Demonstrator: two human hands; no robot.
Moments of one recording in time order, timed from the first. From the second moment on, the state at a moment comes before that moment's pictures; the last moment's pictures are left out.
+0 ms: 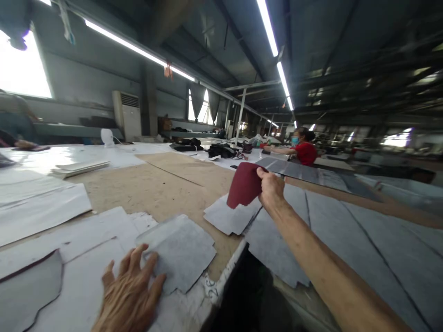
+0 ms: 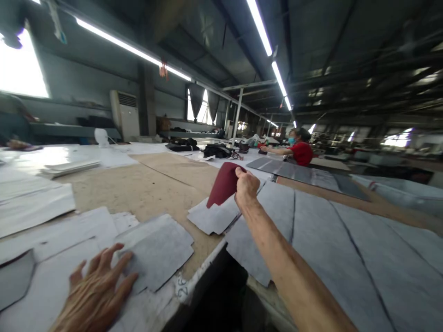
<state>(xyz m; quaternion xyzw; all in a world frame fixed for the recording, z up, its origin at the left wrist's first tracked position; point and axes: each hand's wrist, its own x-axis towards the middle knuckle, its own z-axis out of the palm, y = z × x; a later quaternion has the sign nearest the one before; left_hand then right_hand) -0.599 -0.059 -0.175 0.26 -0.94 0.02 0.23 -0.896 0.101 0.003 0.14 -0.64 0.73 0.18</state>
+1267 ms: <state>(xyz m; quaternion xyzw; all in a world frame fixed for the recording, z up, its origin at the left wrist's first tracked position) -0.475 -0.056 -0.122 0.46 -0.83 -0.30 0.14 -0.587 0.054 -0.150 0.80 -0.42 0.43 0.01</state>
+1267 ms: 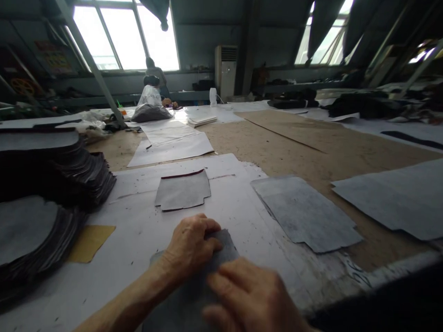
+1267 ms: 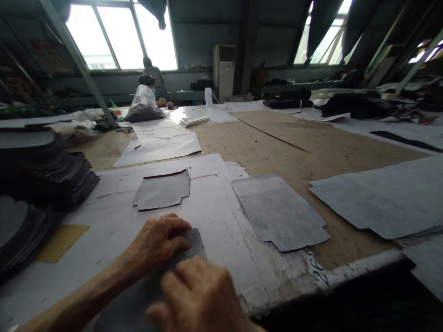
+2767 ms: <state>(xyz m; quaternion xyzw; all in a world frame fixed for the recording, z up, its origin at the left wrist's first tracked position) -0.468 -0.037 -0.145 0.17 -0.96 0.06 0.20 -0.643 0.030 -0.157 0.82 -0.51 0.25 0.09</state>
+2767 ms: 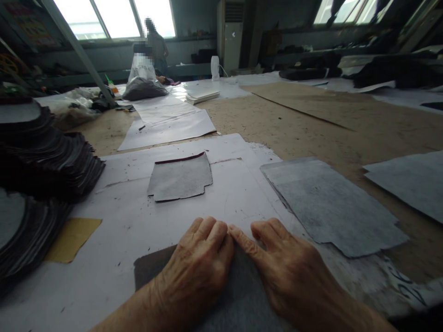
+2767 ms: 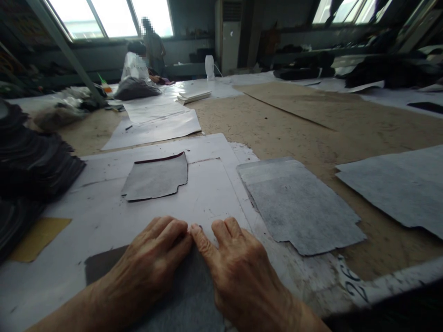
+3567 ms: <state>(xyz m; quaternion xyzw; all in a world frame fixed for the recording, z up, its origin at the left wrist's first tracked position) -0.412 -0.046 -0.147 0.15 -0.96 -0.01 0.23 -0.635 0.029 -0.146 0.85 -0.46 0.17 0.18</state>
